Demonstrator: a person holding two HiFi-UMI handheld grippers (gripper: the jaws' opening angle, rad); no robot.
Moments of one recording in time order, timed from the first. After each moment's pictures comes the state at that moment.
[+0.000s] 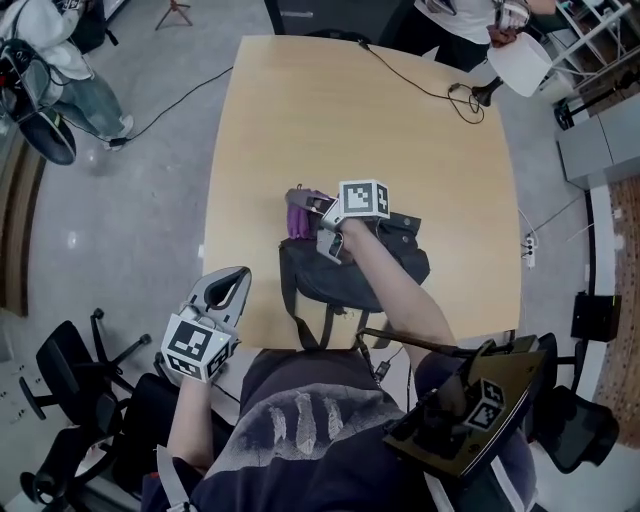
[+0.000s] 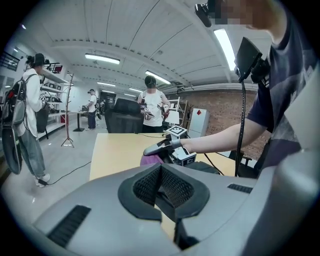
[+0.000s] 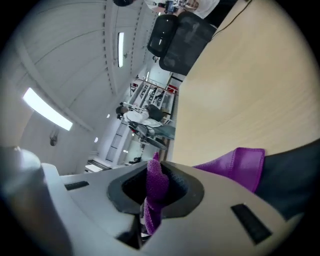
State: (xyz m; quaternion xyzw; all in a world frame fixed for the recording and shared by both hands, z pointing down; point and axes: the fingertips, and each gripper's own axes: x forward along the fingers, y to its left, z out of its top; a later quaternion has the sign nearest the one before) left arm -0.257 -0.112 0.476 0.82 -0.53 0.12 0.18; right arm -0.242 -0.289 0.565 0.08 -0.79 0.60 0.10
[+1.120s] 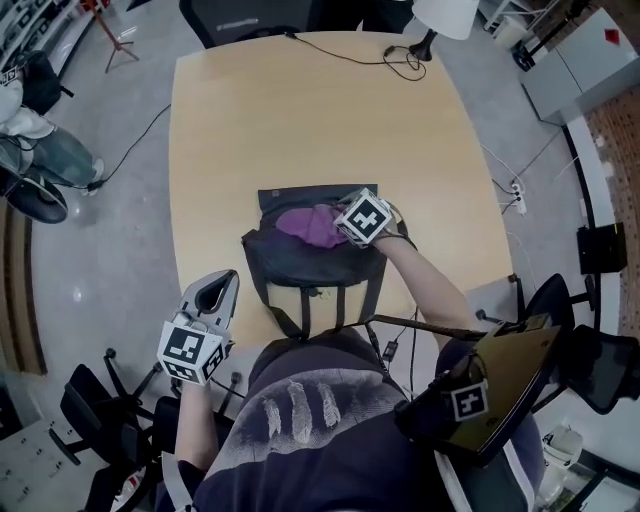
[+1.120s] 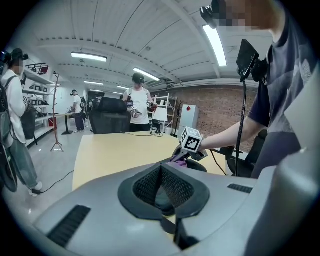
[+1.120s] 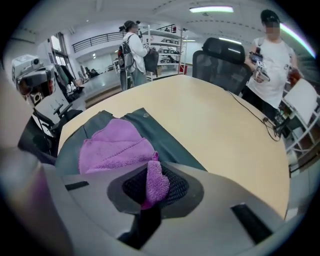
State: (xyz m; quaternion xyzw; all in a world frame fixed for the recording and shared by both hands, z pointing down) left arm -0.199 -0.107 0.473 0.85 -0.48 0.15 0.17; right arm -0.017 -0.281 0.640 0.20 -0.83 0.12 0.51
